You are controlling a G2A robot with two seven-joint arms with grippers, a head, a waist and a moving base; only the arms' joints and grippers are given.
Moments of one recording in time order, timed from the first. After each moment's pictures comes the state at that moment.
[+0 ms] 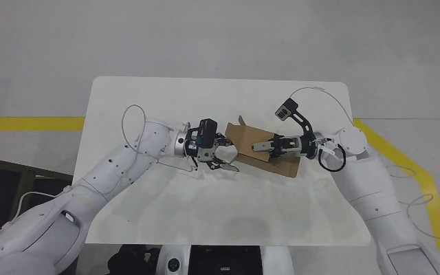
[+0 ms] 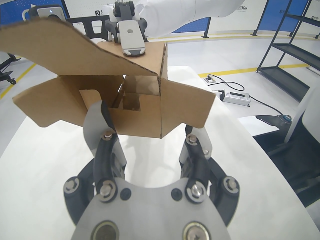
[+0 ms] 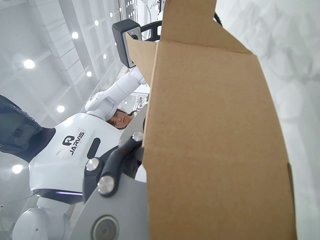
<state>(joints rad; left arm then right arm) 0.56 -1.07 -0.49 -1.15 1.43 -1.01 0.74 -0.85 -1.10 1.08 -1.24 0.68 -0.25 1.42</state>
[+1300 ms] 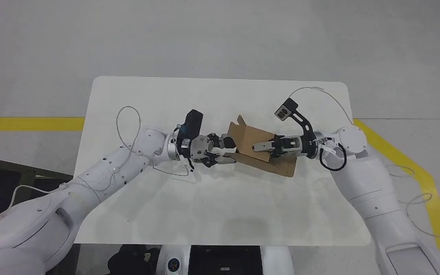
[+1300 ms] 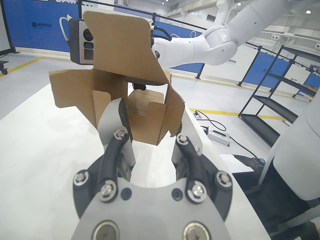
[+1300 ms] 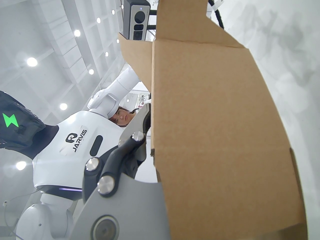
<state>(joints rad) 0.48 -1.01 -0.25 -1.12 1.04 -1.01 0.81 -0.83 -1.10 1.08 -1.22 0.69 -0.24 1.45</state>
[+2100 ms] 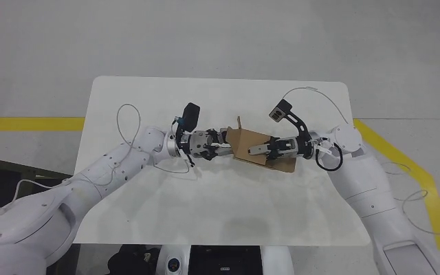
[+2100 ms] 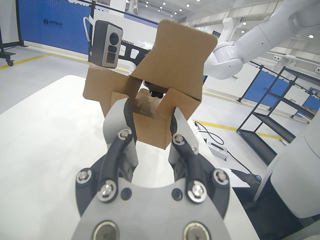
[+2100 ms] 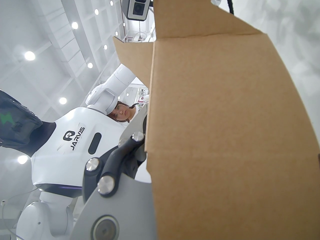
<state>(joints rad) 0.44 -1.03 -0.17 -1.06 0.91 -1.01 0.81 -0.82 -1.12 1.05 -1.22 0.69 -0.24 1.47</state>
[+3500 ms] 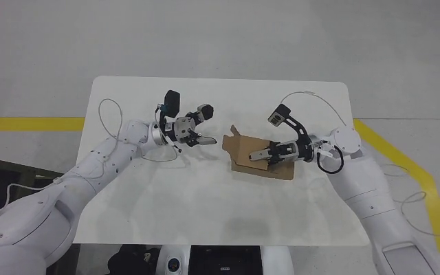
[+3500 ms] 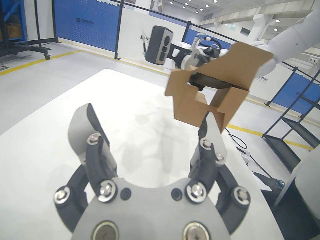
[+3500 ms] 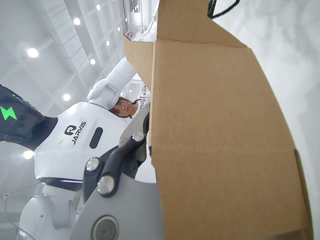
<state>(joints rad) 0.45 -1.03 -0.28 -0.90 0.91 -1.01 0.80 -0.83 -1.12 1.05 -1.22 0.70 -0.24 1.53</state>
